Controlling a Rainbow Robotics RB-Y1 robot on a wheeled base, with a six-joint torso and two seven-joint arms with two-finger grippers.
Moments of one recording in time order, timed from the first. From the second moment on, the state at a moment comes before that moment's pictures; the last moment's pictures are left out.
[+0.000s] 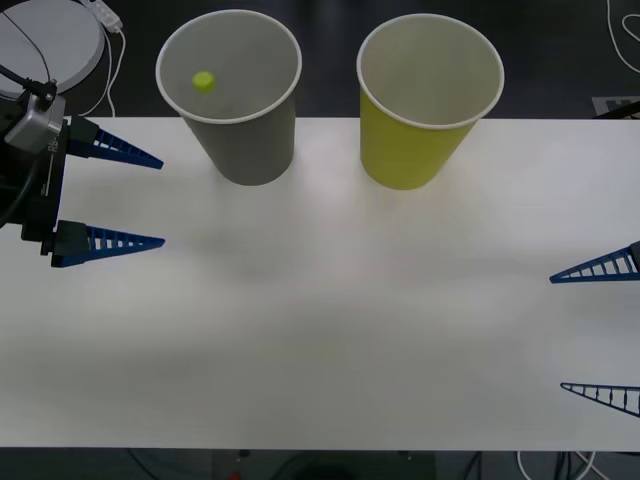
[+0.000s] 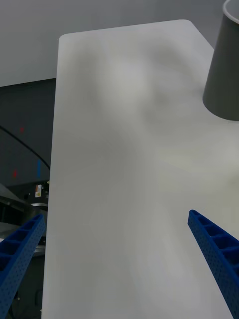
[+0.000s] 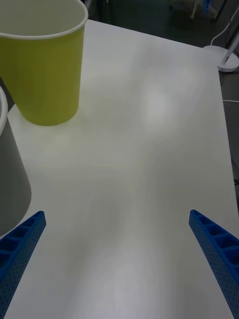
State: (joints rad) right arm 0.51 -1.21 -0.37 -2.06 0.94 -1.15 0.09; left arm -0.37 1.34 -0.26 -1.74 -0.93 -1.07 0.24
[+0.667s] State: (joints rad) right arm 0.51 -1.21 -0.37 -2.06 0.94 -1.15 0.09; left arm -0.07 1.31 -0.01 -1.85 -1.01 -1.14 0.13
